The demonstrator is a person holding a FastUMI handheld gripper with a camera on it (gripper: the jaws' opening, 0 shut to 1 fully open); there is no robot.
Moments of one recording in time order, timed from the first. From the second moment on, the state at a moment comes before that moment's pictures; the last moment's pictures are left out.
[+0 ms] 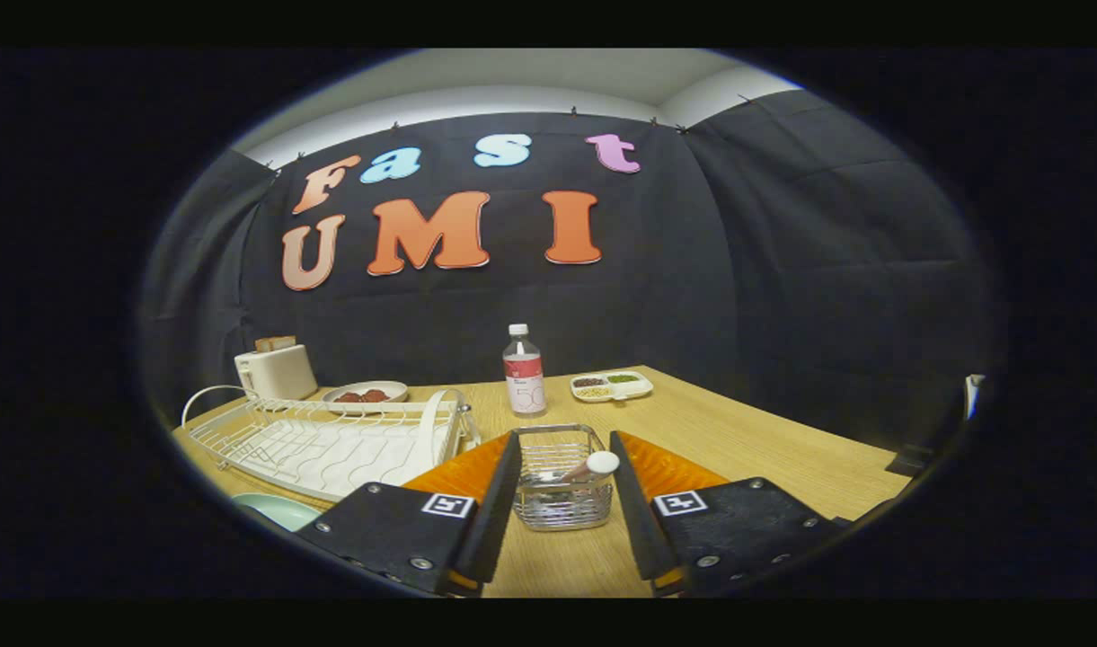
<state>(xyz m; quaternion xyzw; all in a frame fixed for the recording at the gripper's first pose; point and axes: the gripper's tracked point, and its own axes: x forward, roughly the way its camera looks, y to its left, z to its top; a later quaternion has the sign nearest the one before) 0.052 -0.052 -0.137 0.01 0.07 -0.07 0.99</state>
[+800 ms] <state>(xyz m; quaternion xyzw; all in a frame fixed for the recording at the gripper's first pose) 0.038 -0.036 -0.091 -0.01 0.04 -0.09 1.00</state>
